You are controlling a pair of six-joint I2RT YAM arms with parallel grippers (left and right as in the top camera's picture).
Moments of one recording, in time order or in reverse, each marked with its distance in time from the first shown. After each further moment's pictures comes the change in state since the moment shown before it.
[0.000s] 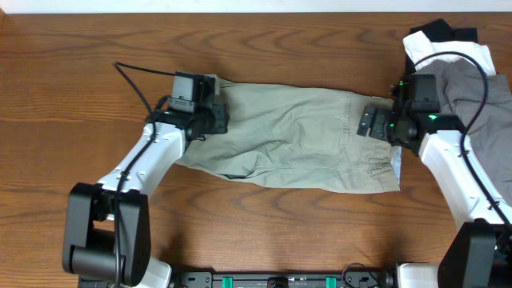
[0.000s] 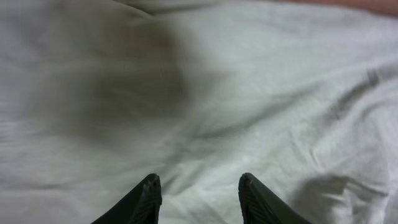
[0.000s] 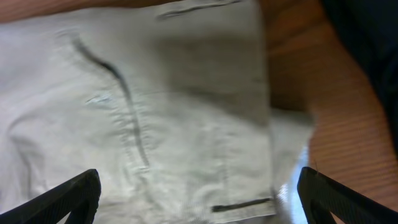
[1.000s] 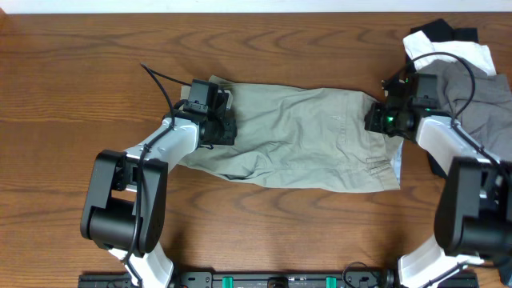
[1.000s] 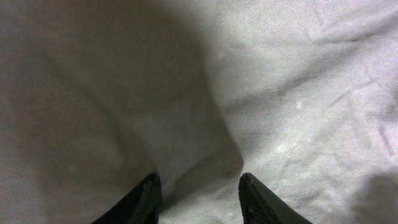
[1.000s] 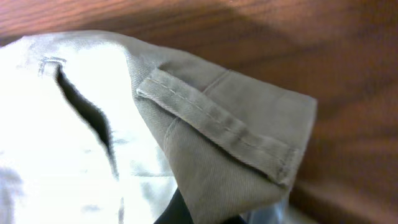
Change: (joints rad) left arm -0.029 0.173 0.005 0.008 0.013 0.048; right arm -0.096 0.259 -0.005 0.299 -0.299 -0.163
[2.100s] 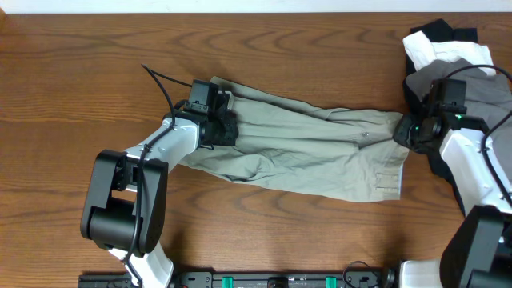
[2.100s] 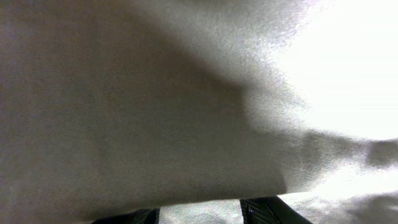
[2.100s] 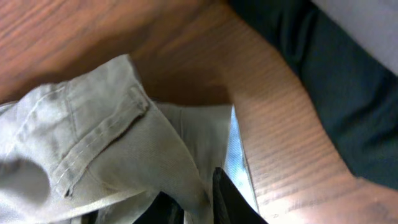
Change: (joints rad) left arm -0.001 0.000 0.000 -0.008 0.019 0.000; right arm -0.073 -0.205 0.001 -0.322 0.320 0.202
